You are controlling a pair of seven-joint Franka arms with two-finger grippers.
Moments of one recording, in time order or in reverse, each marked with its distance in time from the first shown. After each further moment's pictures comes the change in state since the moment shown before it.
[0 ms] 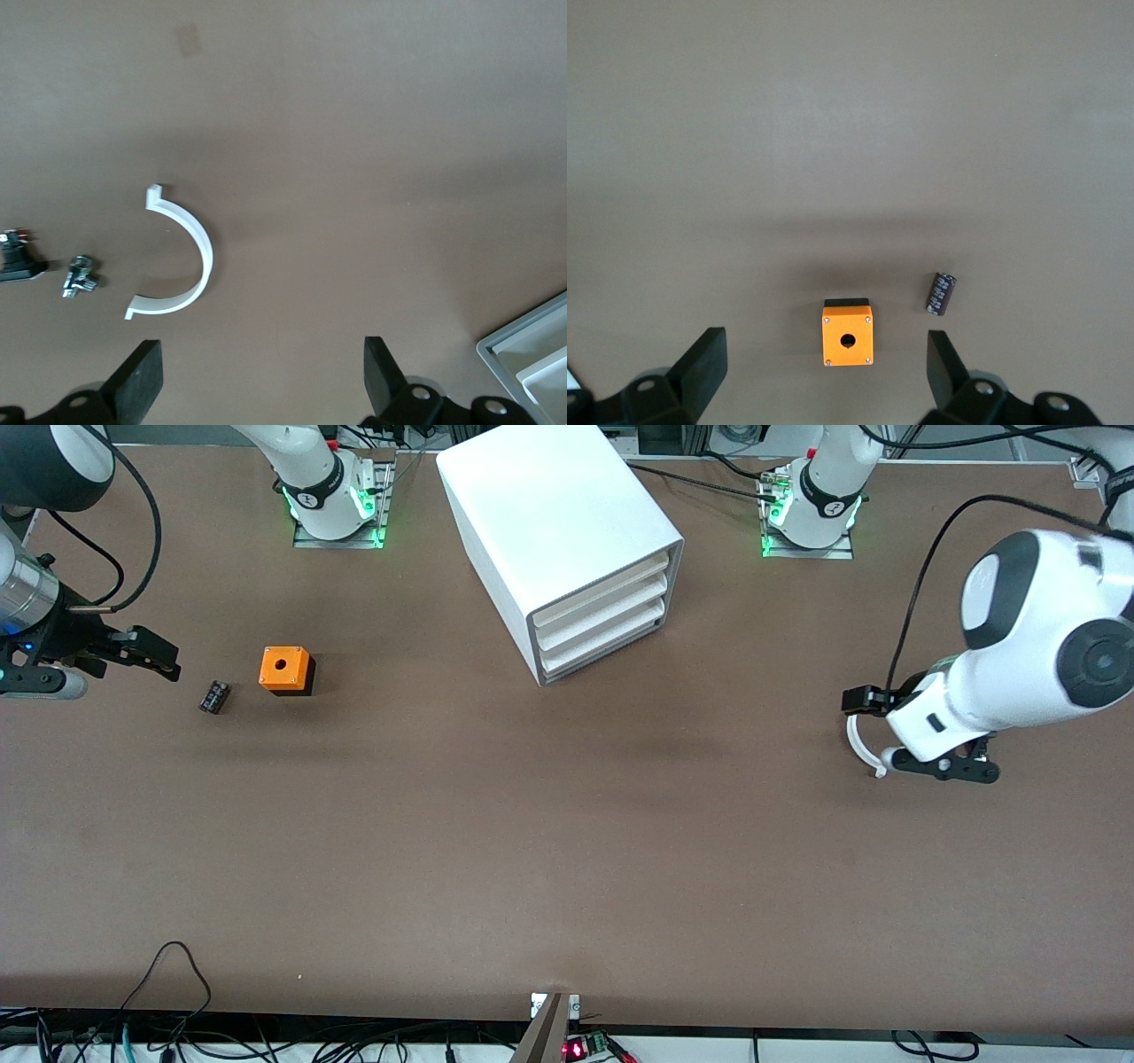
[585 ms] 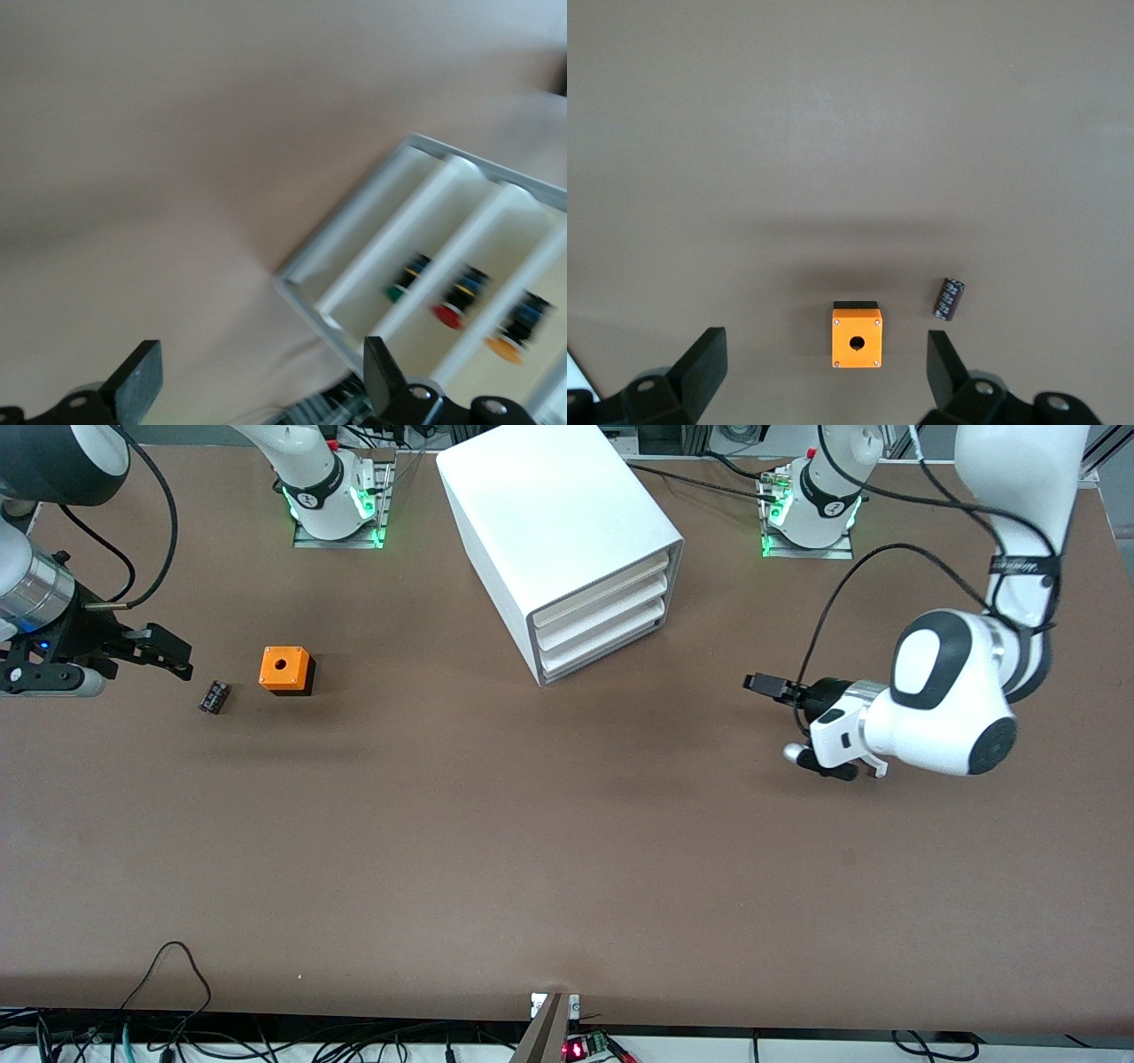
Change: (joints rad) left arm -0.005 0.140 -0.010 -0.171 -0.598 -0.032 0.277; right arm 0.021 0.000 0.007 0.006 0.000 0.000 0.000
